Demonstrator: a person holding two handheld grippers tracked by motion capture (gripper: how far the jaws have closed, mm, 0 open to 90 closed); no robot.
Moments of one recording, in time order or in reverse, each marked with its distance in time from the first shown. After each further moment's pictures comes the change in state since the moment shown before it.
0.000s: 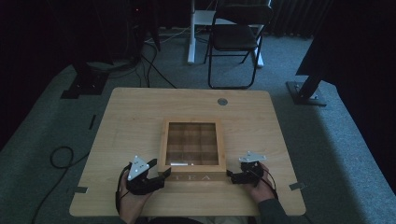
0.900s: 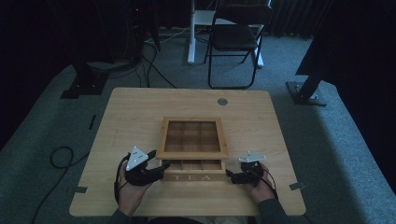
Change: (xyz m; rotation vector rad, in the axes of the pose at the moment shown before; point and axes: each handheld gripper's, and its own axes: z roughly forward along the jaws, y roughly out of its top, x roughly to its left) left arm 0.005 0.024 0.004 0.007 -0.016 0.025; right arm 0.000 0.000 0.000 -0.001 0.000 0.001
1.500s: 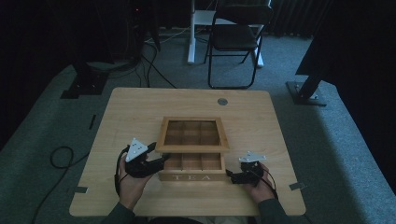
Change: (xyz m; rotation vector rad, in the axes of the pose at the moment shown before) left arm 0.005 0.024 0.002 -0.034 0.019 -0.019; right arm 0.000 0.000 0.000 -0.001 -0.001 0.000
